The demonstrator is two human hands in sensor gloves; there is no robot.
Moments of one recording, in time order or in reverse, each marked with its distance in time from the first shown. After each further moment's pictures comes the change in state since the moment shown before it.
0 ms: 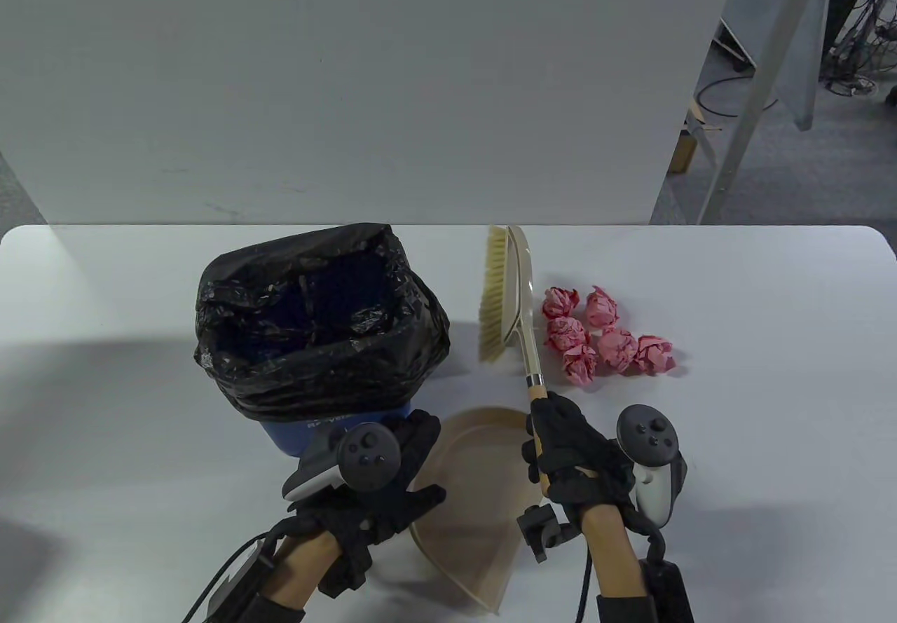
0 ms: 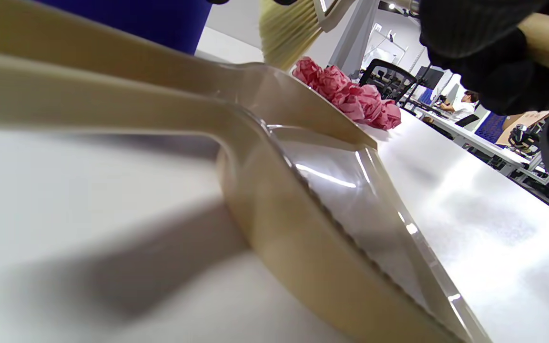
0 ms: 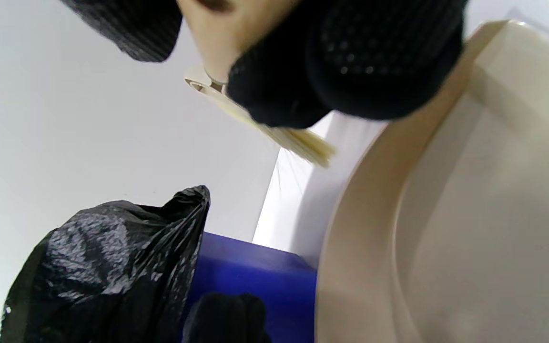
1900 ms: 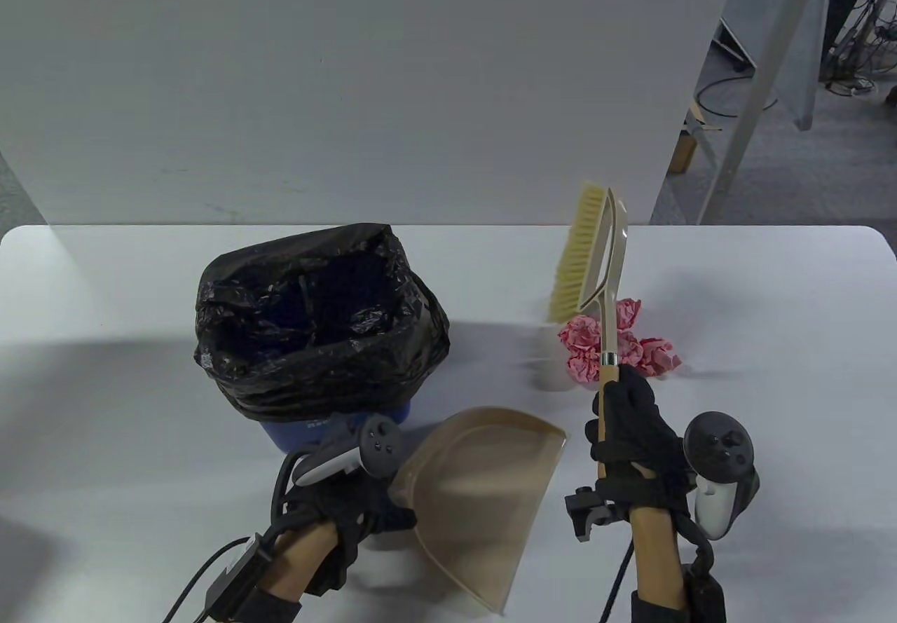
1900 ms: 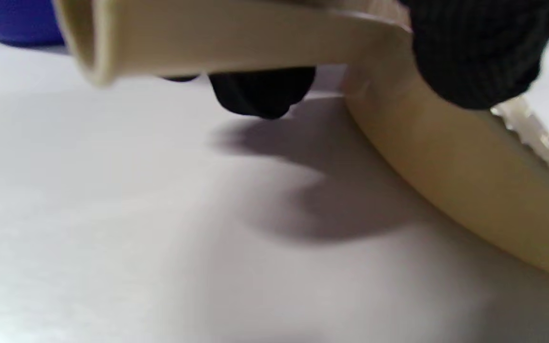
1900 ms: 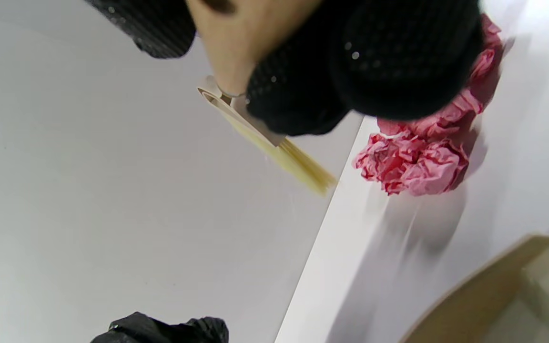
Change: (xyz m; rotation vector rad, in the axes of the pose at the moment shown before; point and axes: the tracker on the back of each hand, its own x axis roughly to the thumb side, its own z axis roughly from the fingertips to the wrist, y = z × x) left_hand -0.022 -0.005 -0.009 -0.222 0.289 -0.050; right_hand 0.022 -0.064 0.022 -0.306 -0.153 0.082
